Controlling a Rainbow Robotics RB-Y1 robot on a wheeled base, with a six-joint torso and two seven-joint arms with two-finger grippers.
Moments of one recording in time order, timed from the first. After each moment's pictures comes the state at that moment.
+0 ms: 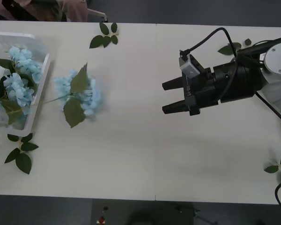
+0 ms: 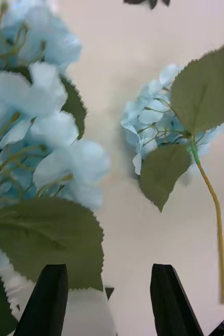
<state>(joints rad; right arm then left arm) -0.57 -0.63 0.26 -1.51 -1.76 1.29 2.71 -0.33 1.30 -0.40 -1.04 2.37 1.04 -2.53</state>
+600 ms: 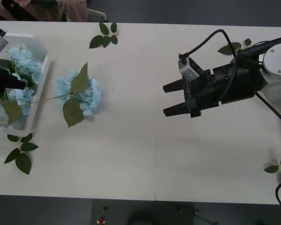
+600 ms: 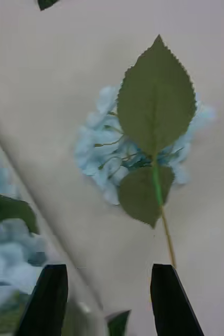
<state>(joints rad) -0.57 -0.63 0.26 -1.51 -1.74 1.31 2.71 -0.60 1.29 -0.44 -1.37 1.78 1.07 -2.18</state>
